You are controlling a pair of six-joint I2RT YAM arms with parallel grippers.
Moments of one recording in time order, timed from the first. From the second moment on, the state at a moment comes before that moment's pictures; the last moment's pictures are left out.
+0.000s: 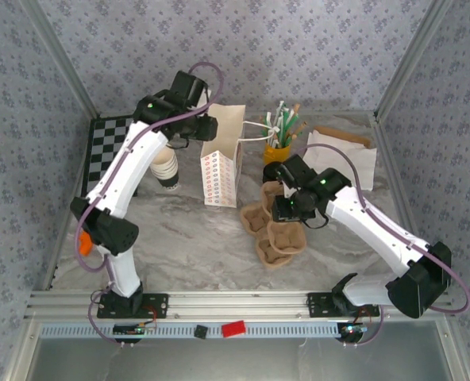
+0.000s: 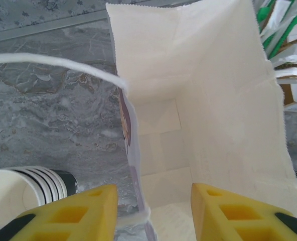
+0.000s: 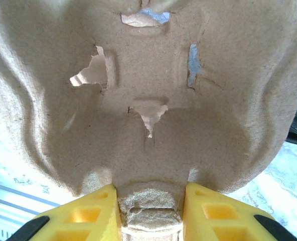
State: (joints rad) left arm -0.54 1.86 2.19 -1.22 -0.09 -0.24; right arm 0.65 1.29 1.20 -1.13 -0.09 0.51
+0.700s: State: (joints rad) left arm -0.49 1.98 2.24 -1.28 -0.08 -0.24; right arm 0.63 1.28 1.23 -1.15 -0.09 0.50
